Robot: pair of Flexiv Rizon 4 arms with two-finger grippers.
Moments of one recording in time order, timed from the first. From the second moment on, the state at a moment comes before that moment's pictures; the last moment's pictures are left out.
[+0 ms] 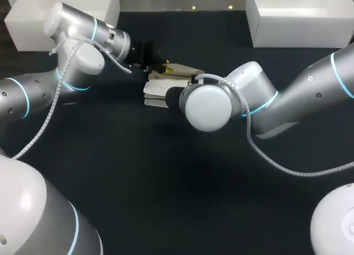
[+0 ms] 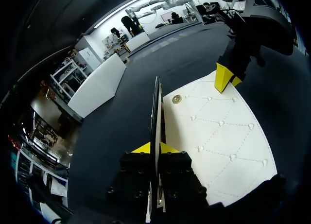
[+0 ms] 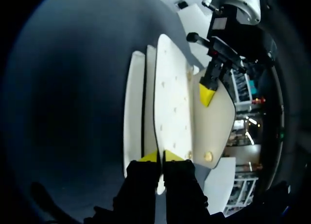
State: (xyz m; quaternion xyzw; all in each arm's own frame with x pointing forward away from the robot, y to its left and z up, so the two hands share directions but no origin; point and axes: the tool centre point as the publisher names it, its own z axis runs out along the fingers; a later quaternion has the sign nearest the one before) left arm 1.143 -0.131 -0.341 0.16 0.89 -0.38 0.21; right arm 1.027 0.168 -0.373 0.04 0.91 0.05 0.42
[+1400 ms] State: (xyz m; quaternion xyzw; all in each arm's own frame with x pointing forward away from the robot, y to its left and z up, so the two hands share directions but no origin) left arm 1.135 -0.113 -0.319 0.17 0.87 -0.39 0.25; right arm 1.027 0.167 -0.374 0.04 0.90 0.05 0.42
